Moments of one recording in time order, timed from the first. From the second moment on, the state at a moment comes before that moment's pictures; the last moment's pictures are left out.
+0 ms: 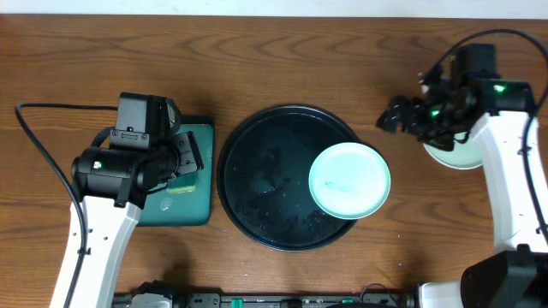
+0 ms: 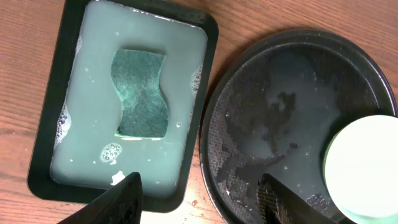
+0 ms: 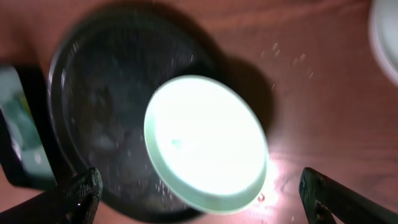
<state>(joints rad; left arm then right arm) -0.15 1.20 1.23 -1.12 0.04 -0.40 -0.01 1.60 1.48 -1.22 -0.32 0.23</state>
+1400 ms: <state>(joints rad) -0.15 1.20 1.23 -1.12 0.04 -0.40 0.08 1.60 0.89 -0.57 -0.20 0.35</state>
